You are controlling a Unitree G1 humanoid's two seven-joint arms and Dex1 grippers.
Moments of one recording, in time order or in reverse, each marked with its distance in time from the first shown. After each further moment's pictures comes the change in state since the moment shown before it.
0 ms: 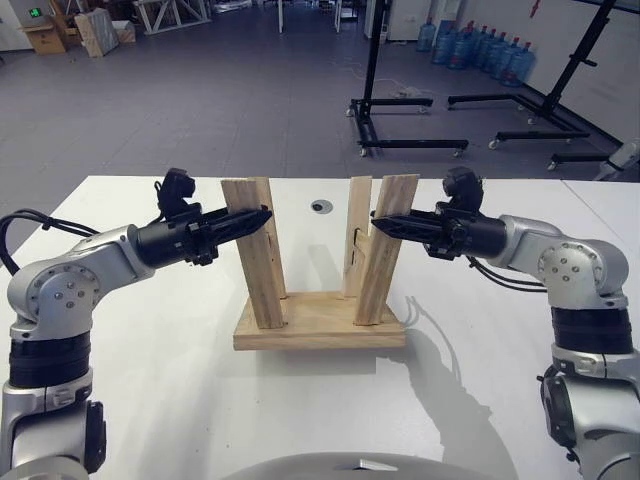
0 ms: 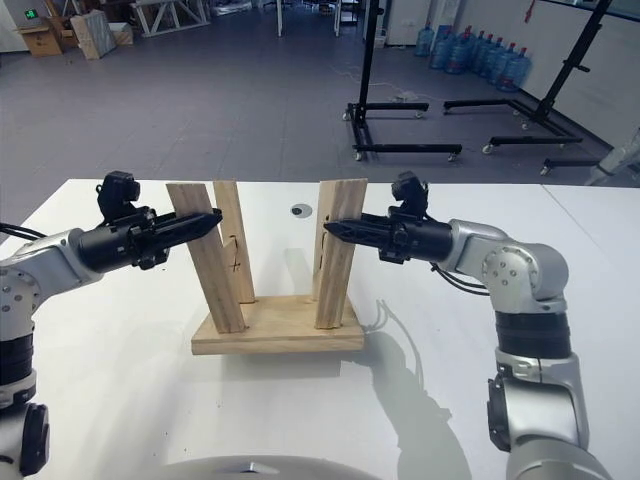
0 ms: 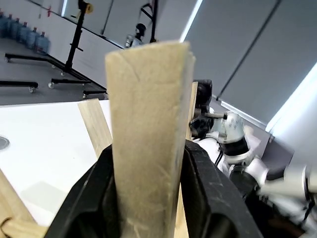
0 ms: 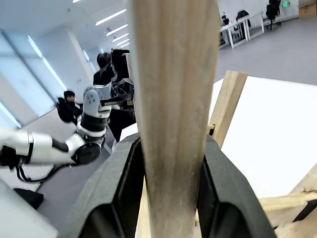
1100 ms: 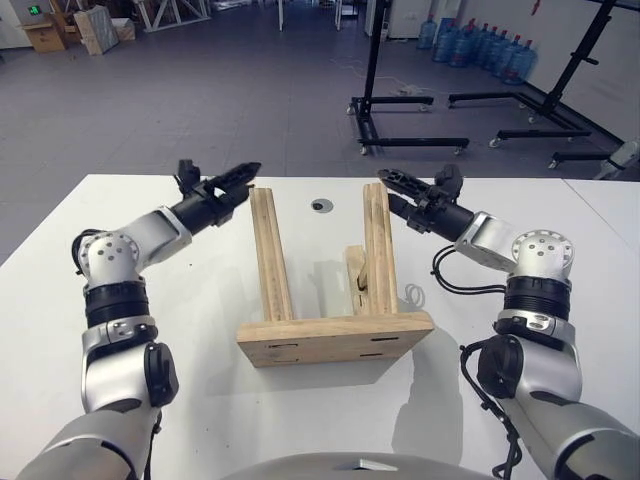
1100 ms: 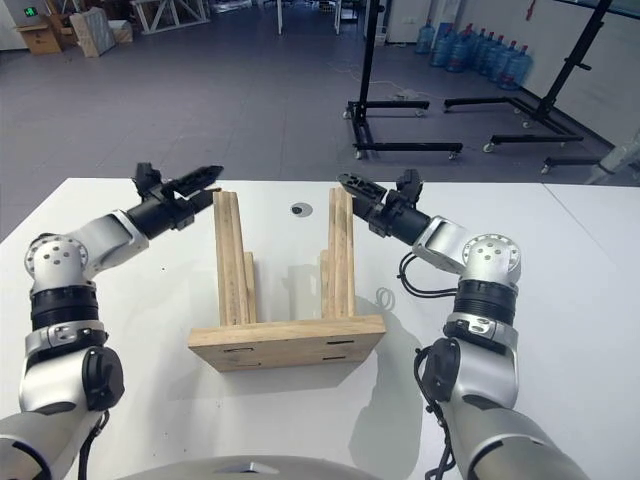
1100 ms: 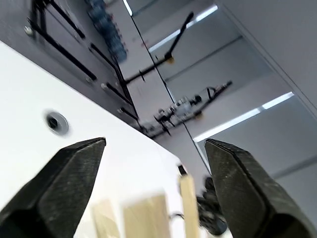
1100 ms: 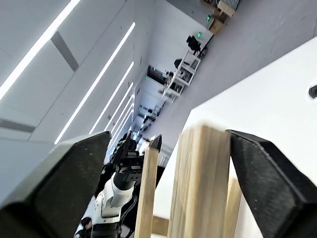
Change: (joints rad) left arm -0.300 -0.203 0.178 0.623 0.040 -0.066 0.465; right arm -0.195 0.252 -0.360 0.505 0.043 0.058 -0.494
